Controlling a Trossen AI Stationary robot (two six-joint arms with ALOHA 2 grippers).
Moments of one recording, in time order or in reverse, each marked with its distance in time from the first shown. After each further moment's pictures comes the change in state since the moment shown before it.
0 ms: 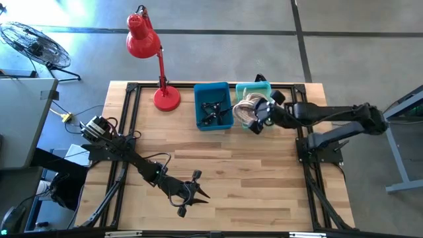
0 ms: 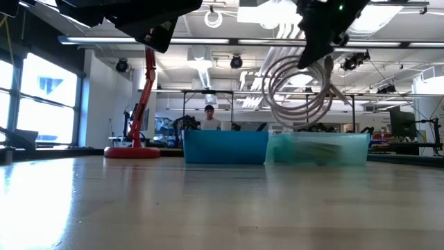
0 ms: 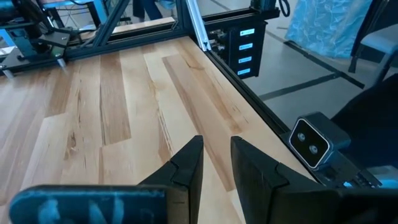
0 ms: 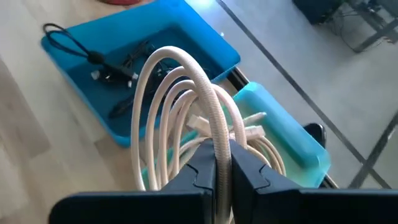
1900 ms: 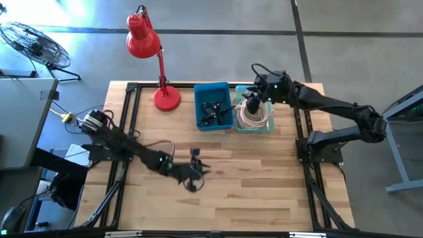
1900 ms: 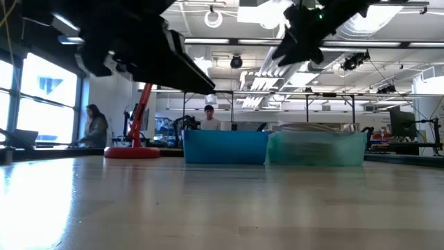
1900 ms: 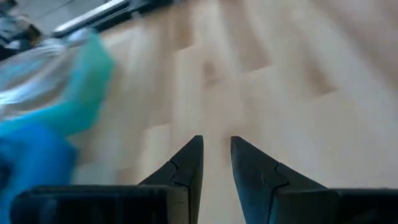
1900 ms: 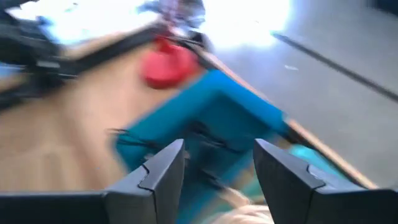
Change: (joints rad) left arm 0.149 -0.066 0.000 -0.299 -0.255 0.115; right arm -0.408 -0.002 -0.055 0.420 -0.568 -0.082
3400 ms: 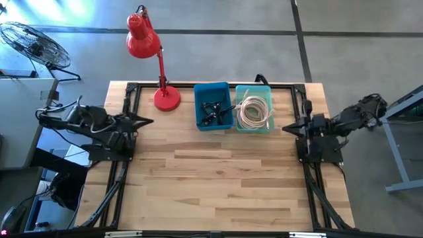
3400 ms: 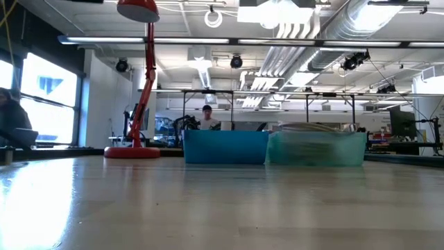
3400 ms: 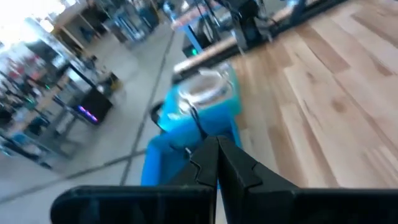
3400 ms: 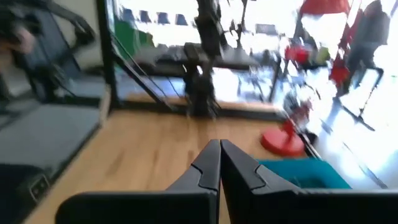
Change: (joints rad) left arm 0.185 -1.248 -0.018 -0.985 0.008 0.327; right arm 1.012 -0.670 -0.103 -0.234 0.500 -0.148
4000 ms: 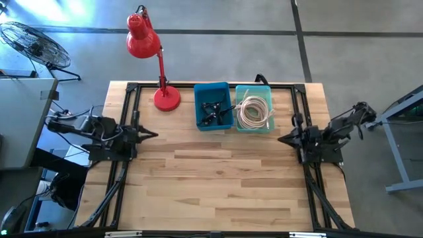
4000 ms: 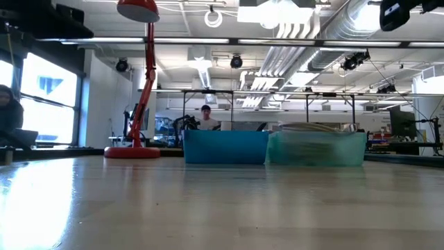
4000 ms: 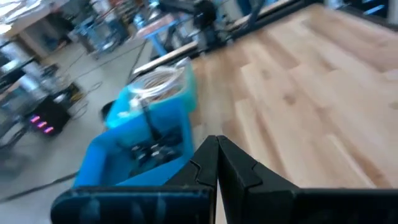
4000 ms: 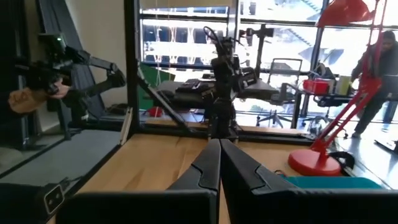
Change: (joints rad) left arm 0.000 -0.238 -0.346 0.131 0.138 -0.068; right arm 0.003 -0.311 -0.496 0.459 -0.097 -0.097
